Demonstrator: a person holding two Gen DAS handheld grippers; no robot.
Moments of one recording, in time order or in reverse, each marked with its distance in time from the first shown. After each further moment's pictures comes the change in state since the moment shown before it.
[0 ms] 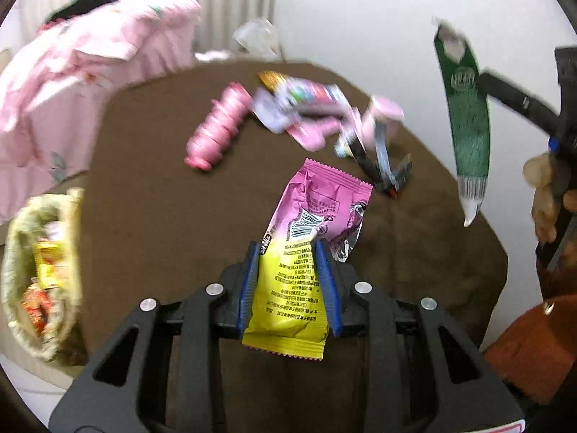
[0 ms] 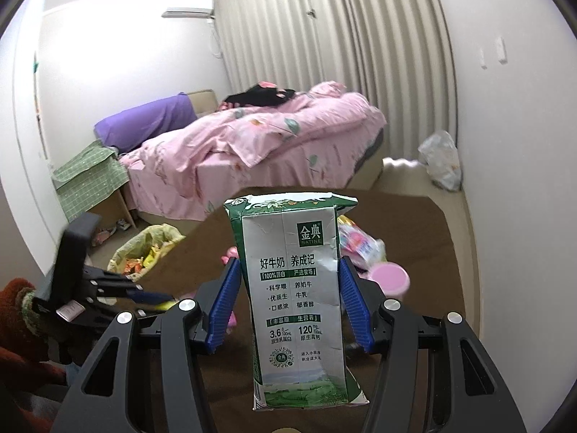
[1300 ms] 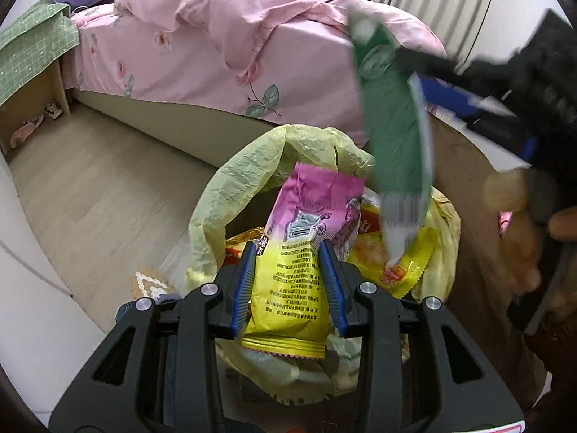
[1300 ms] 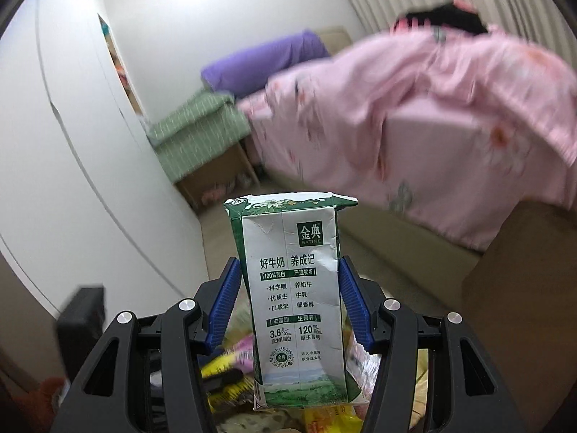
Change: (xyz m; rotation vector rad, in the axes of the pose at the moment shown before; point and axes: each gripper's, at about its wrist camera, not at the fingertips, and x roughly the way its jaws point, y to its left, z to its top) left arm -0.041 0.300 -0.107 -0.588 -0.125 0.314; right arm 0.354 0.298 0.058 -0.081 0.273 0.542
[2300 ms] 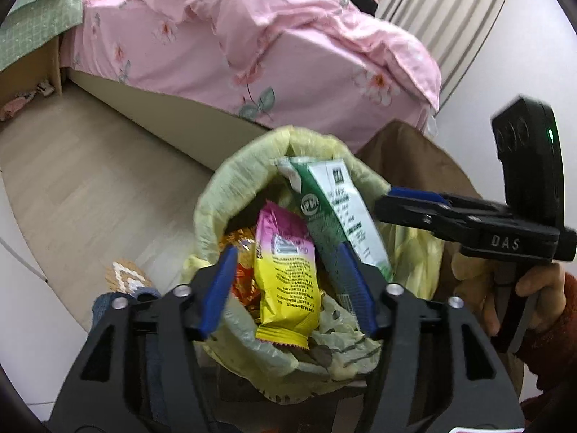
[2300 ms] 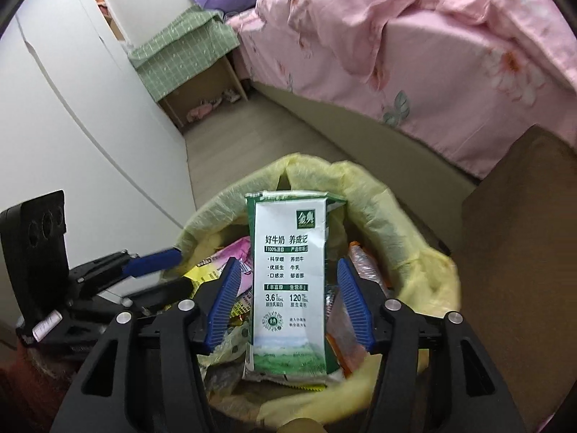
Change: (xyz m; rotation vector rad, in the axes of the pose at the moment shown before) left arm -0.015 0.018 -0.006 -0.099 -0.050 -0.091; right arm 0.011 -0.006 -0.039 -0.042 0.297 -0.068
